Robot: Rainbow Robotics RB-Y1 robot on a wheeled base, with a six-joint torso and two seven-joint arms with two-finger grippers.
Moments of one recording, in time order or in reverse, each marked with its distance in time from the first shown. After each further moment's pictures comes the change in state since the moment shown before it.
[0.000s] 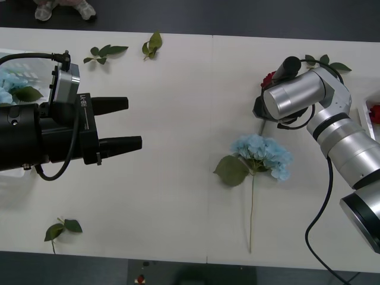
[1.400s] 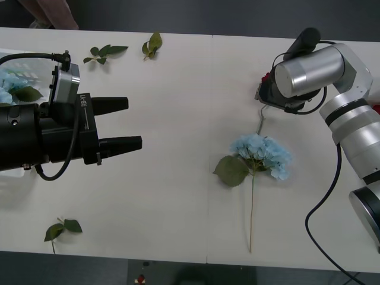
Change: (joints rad) right arm 0.000 -0.035 -0.095 -0.174 -0.045 0.174 0.000; left arm 0.000 0.000 0.000 0.000 0.000 0.000 0.000
